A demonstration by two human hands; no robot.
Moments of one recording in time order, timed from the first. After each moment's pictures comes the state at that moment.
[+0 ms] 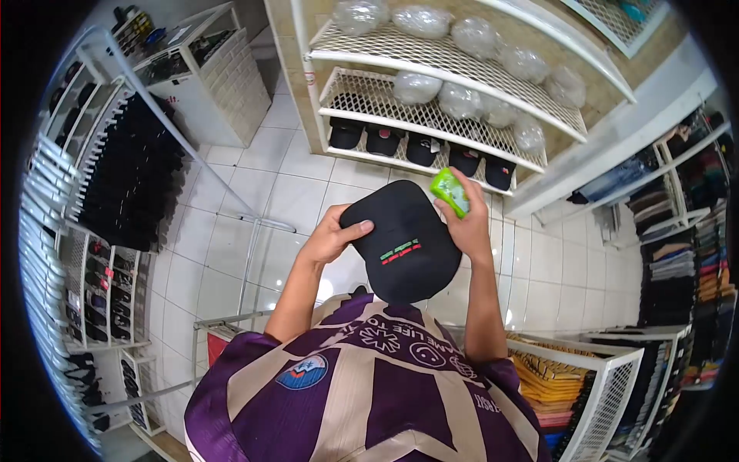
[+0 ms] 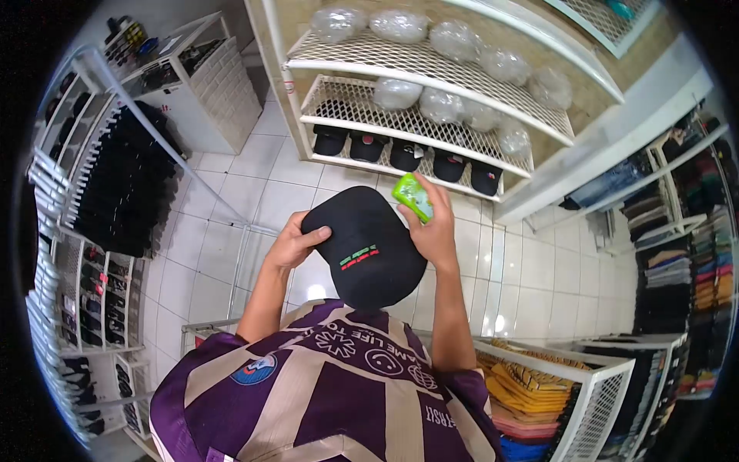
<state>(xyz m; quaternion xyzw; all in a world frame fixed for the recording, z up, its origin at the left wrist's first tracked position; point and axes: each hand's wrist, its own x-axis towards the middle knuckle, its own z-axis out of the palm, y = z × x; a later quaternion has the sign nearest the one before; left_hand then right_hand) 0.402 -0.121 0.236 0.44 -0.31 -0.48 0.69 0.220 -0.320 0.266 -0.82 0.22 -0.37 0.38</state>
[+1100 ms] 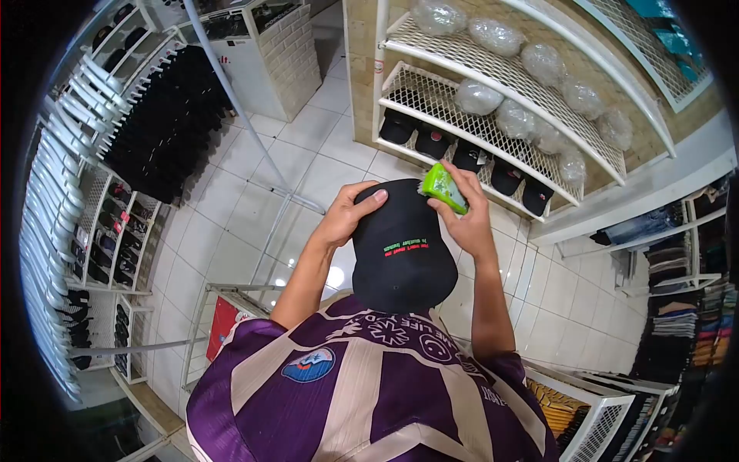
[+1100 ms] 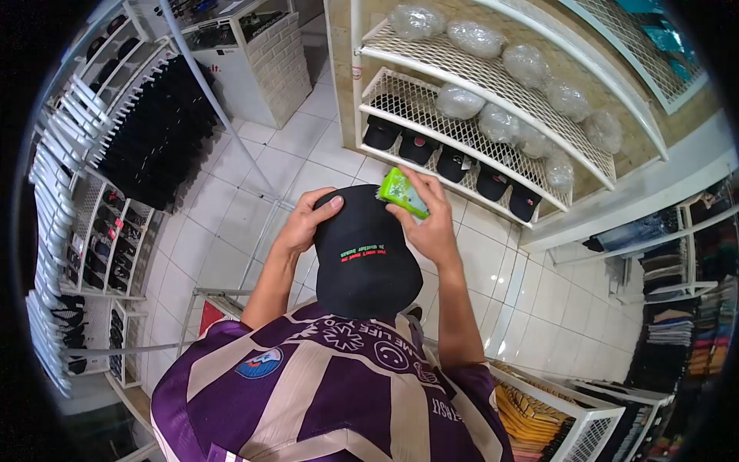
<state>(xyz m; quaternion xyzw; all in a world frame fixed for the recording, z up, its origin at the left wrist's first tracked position) 0.436 -0.064 0.258 0.51 -0.26 -0.40 0.72 0.292 -0.257 0.287 -0.84 0.04 -0.29 0.46</state>
